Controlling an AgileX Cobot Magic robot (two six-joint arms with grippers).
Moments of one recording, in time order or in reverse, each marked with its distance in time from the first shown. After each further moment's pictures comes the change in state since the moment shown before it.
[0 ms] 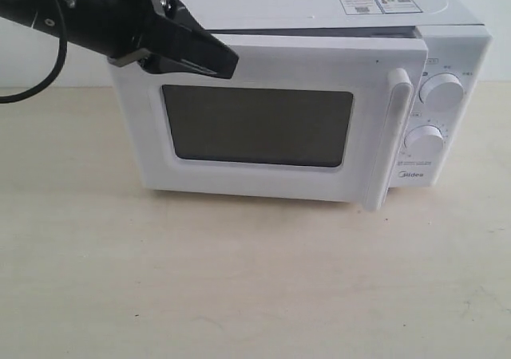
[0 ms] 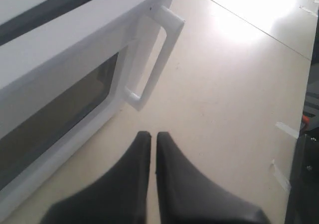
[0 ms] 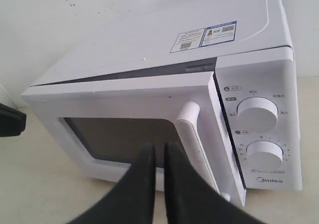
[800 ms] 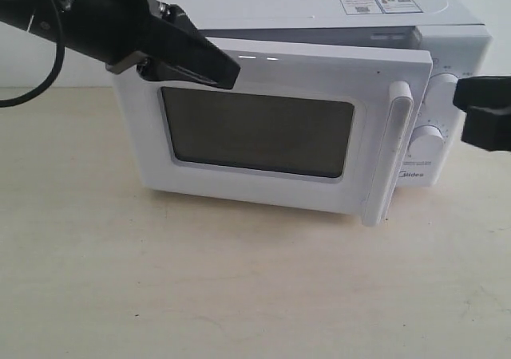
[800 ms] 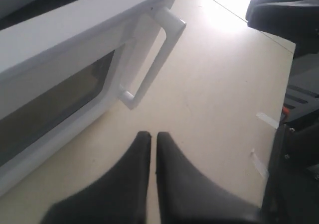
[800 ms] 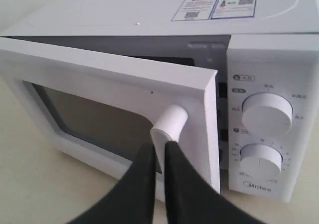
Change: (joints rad) left arm 0.000 0.000 0.000 0.000 0.062 -0.034; right arm 0.053 0.238 0.011 0.427 -0.144 -0.617
